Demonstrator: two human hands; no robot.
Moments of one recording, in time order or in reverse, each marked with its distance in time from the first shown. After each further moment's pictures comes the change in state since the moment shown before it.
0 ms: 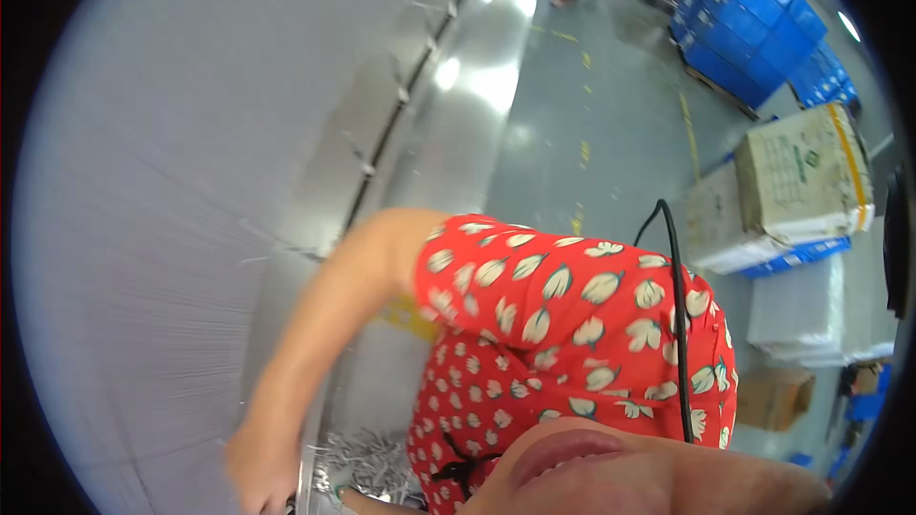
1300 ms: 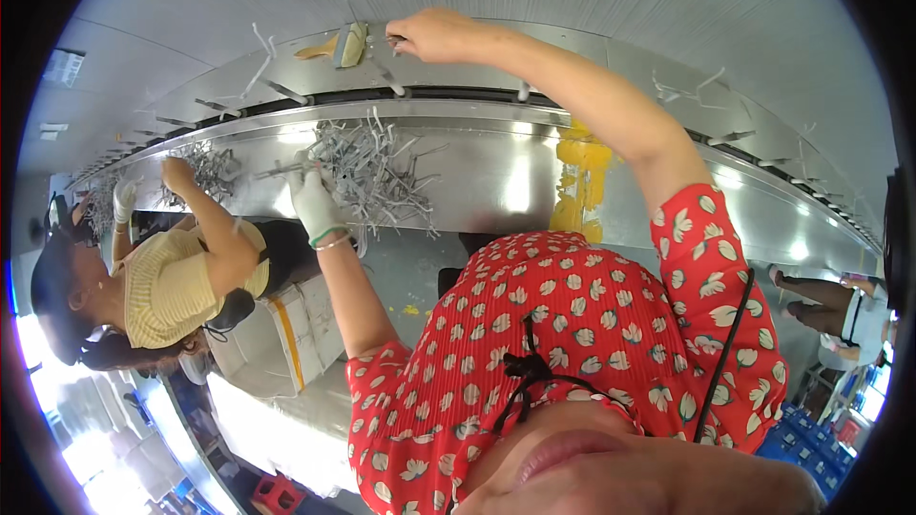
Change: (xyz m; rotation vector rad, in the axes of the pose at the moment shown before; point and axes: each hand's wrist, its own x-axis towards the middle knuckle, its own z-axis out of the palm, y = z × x) left_hand -0.094 0.071 -0.126 -1.164 0.626 -0.596; right_hand -0.027 0.091 0.003 -0.119 -0.373 0.528
